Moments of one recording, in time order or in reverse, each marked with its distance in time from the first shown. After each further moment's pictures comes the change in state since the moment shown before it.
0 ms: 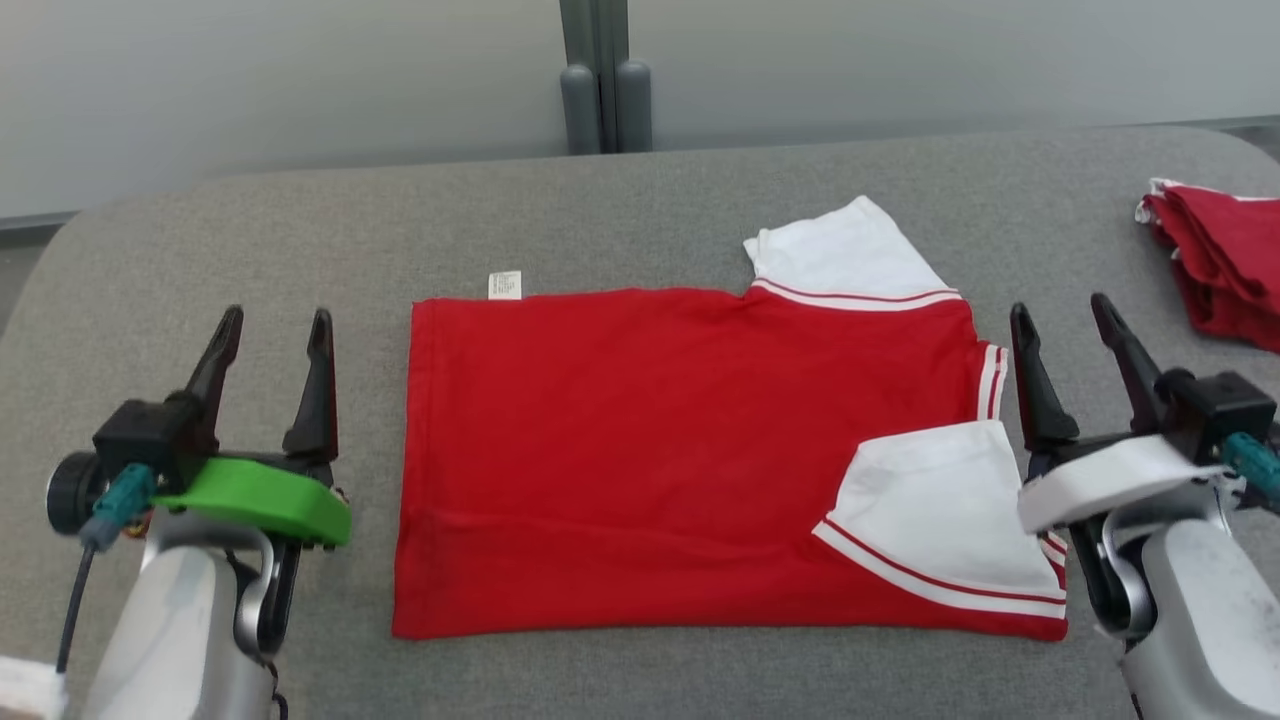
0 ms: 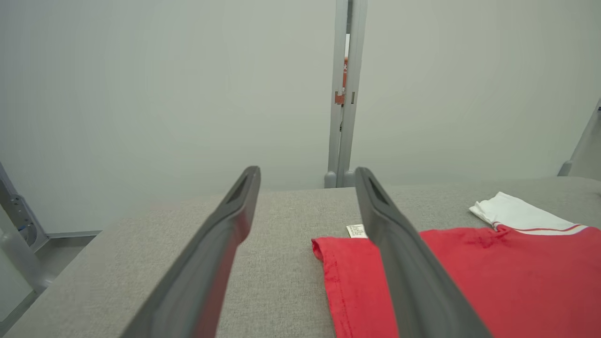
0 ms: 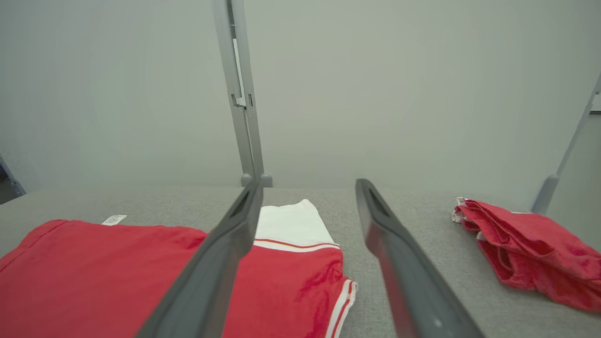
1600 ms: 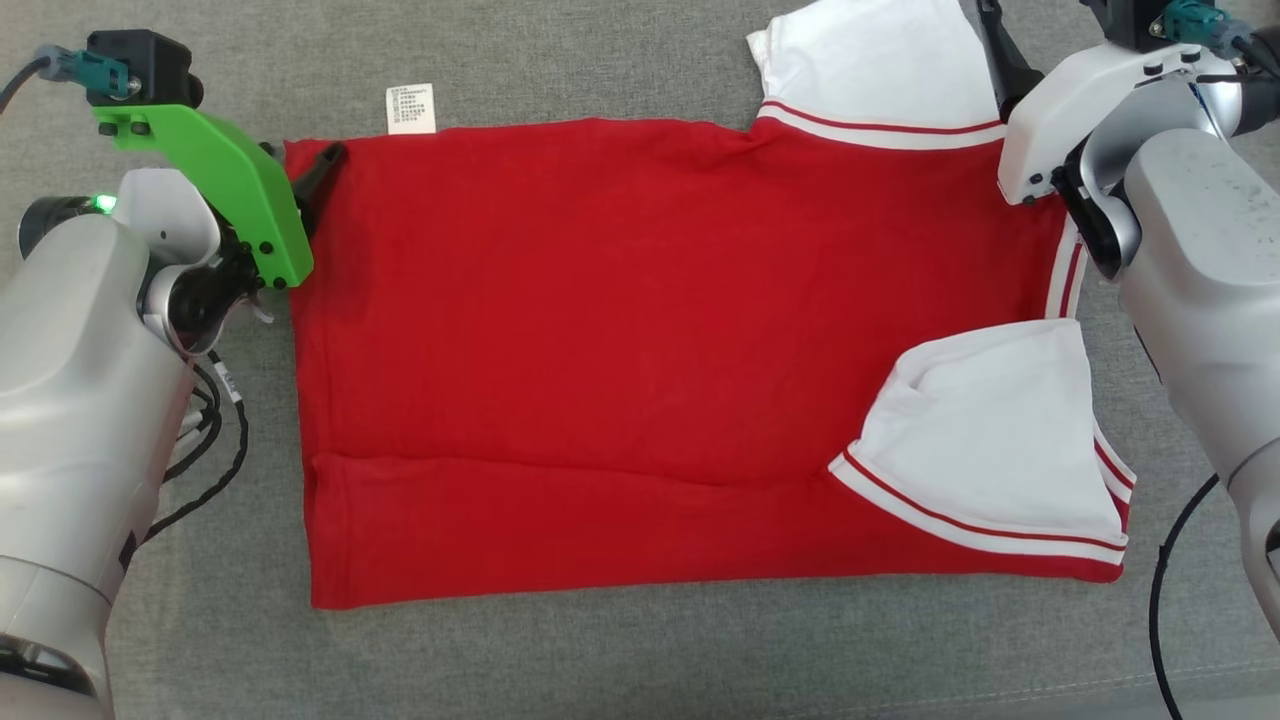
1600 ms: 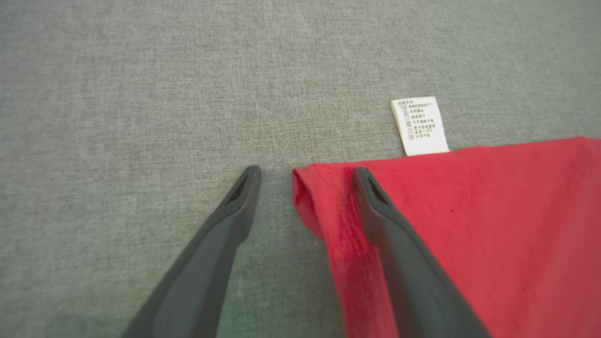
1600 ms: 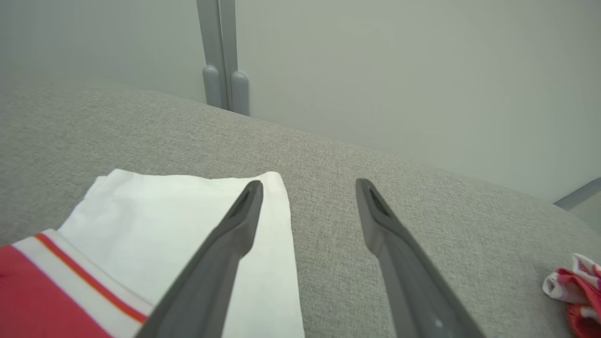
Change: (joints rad) left arm -0.752 0.165 -0.611 0.544 -0.678 0.000 0.576; right arm -0.912 -0.088 0.486 0.807 0.151 0.000 0.014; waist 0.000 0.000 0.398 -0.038
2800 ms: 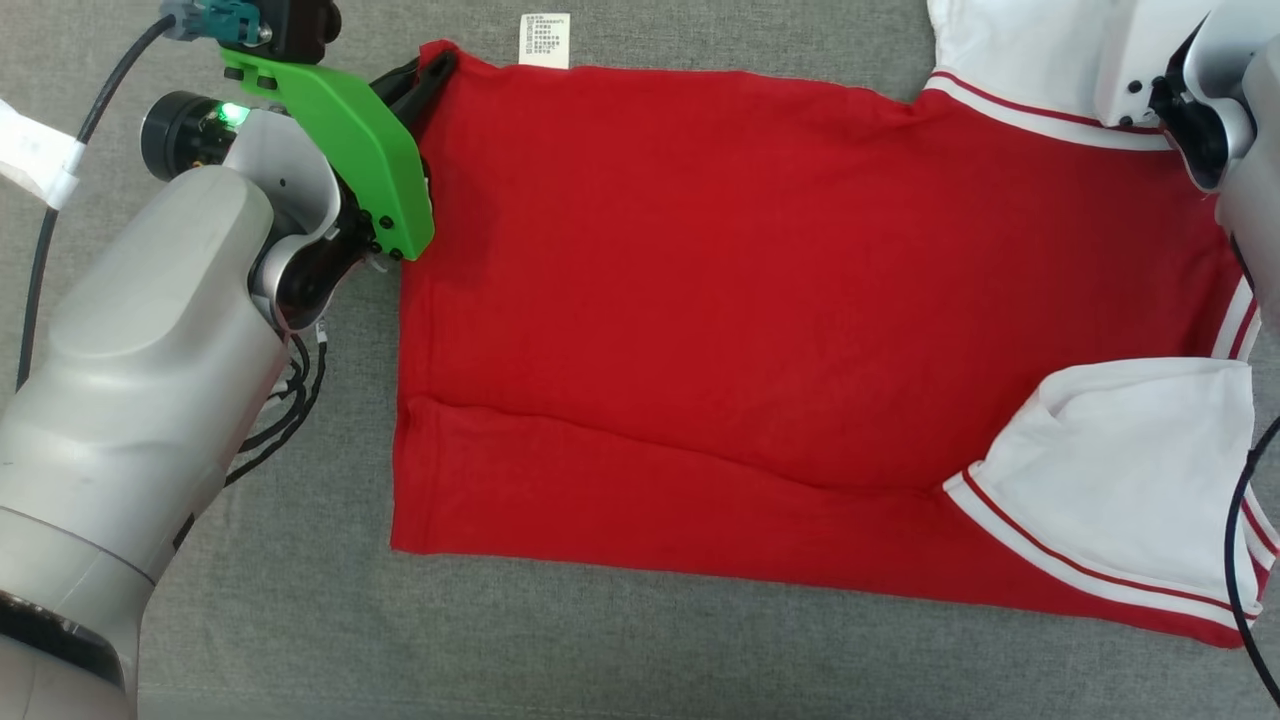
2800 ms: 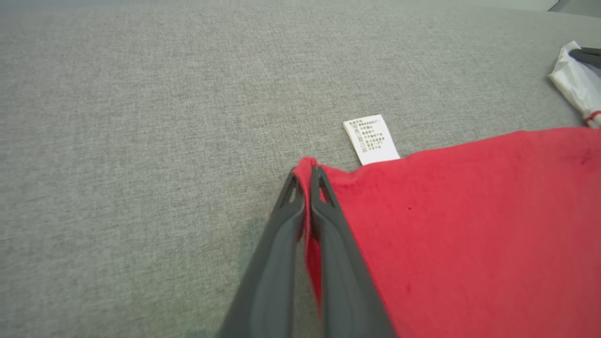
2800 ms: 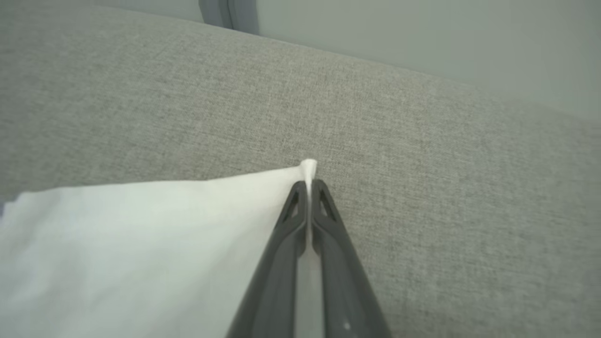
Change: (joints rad) left arm -0.078 -0.027 -0.216 -0.167 -0.071 0.000 -0.207; right arm -0.183 -0.065 0.123 0.173 0.205 0.001 0.310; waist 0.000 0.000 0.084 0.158
